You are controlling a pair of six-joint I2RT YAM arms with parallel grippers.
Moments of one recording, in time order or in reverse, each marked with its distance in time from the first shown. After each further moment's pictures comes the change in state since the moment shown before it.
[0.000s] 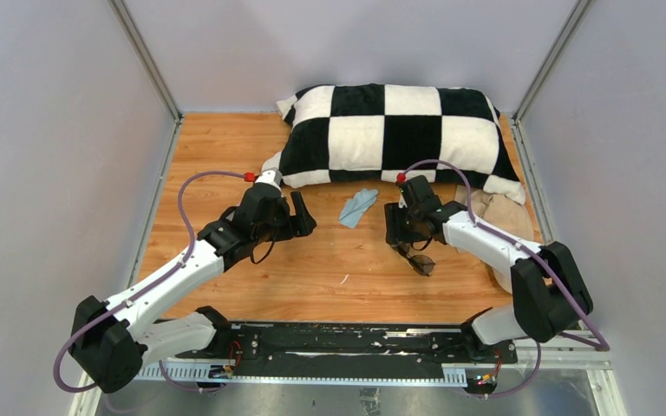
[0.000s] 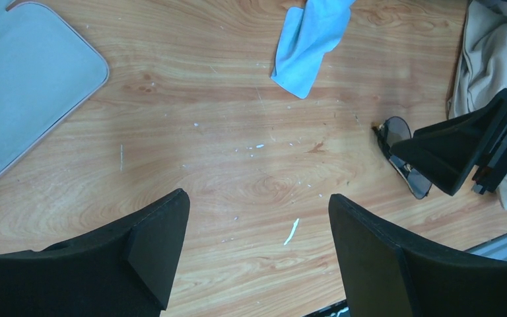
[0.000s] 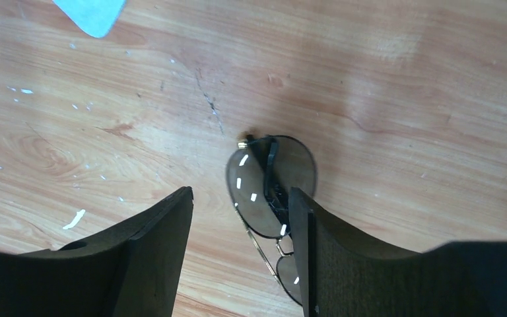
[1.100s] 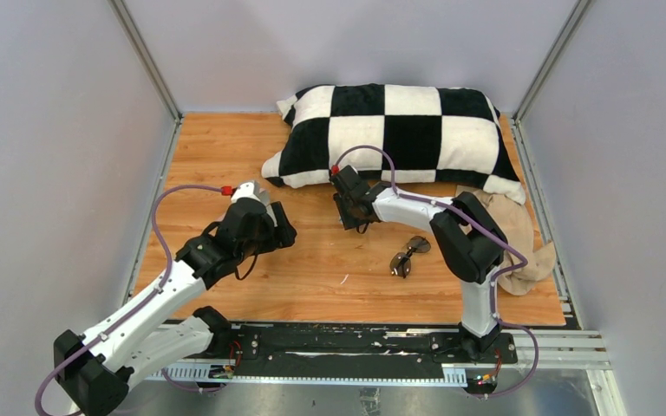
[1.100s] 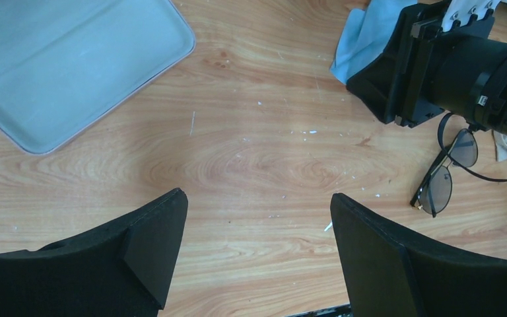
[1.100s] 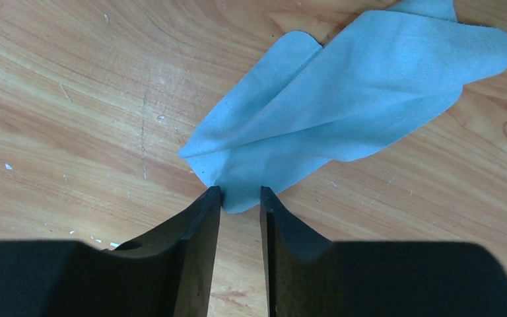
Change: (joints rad) left arm -0.004 -0.183 -0.046 -0.177 -0.138 -0.026; right arm 0.247 0.537 0.483 0.038 0.201 -0.031
